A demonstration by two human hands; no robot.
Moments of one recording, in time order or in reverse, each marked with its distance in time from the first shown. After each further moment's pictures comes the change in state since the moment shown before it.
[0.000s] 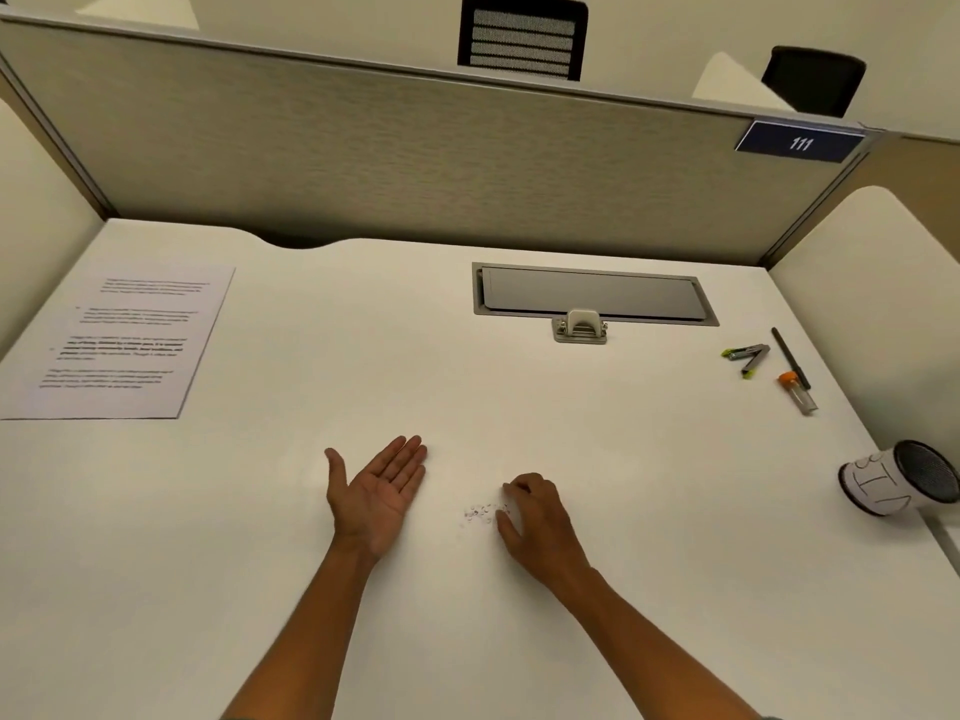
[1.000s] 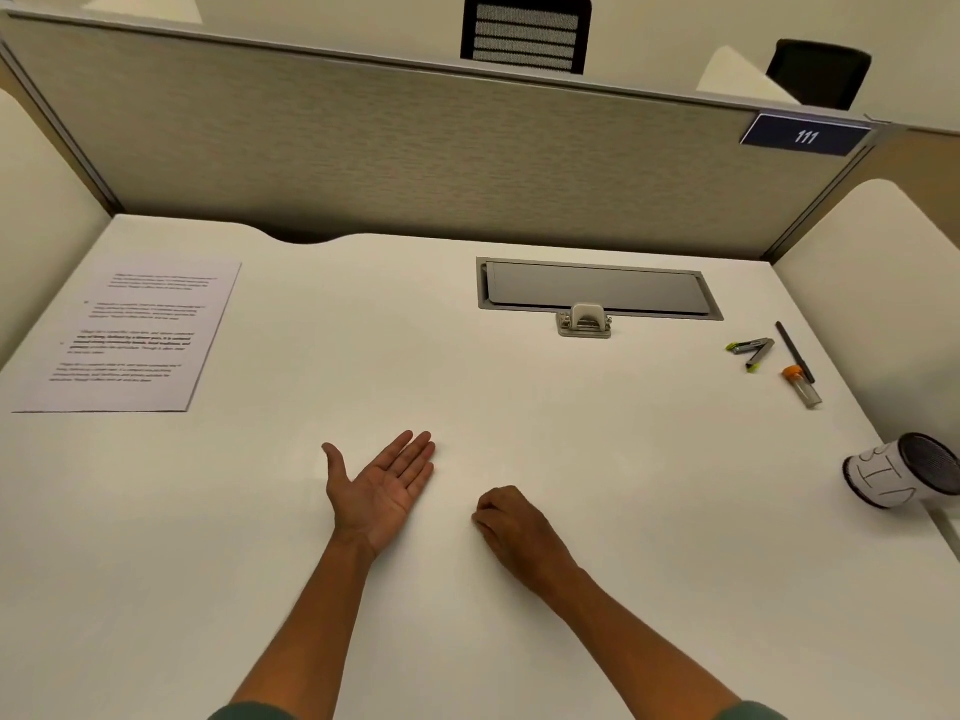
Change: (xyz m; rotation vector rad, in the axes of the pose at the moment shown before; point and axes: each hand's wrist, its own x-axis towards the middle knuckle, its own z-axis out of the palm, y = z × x) left_hand -0.004 0.004 -0.007 -0.106 -0.105 -0.097; right_hand -0.005 -0.021 0.008 -0.079 -0.168 -0.202
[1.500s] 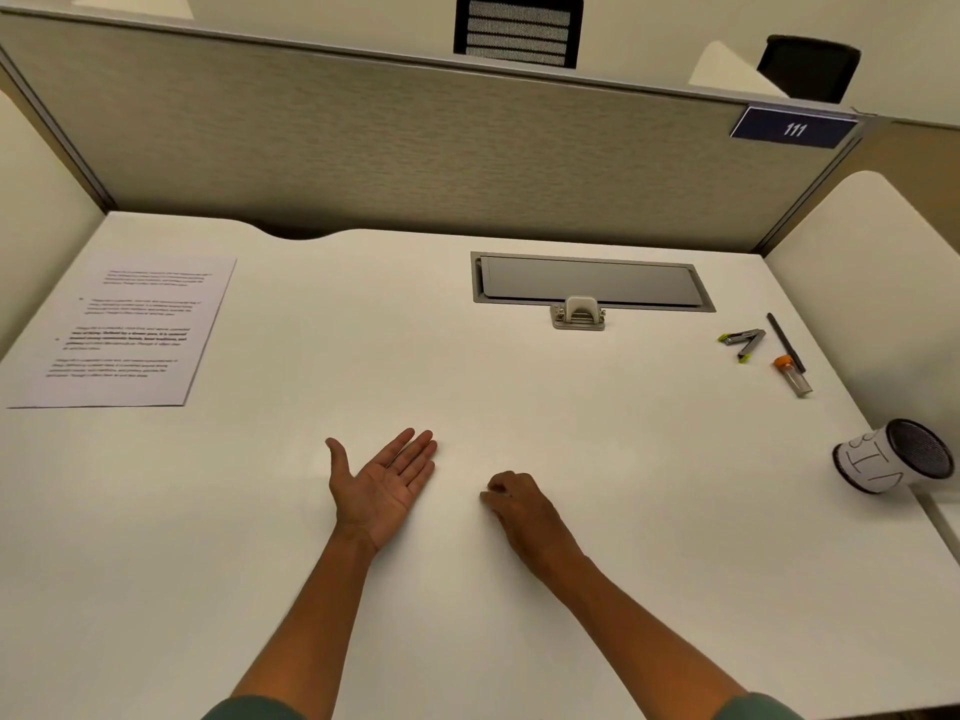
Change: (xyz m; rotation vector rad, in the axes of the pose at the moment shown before) left_hand -0.005 -0.006 0.000 0.040 -0.001 -0.021; right_hand -0.008 0.016 0.004 -0.154 0.002 0.026
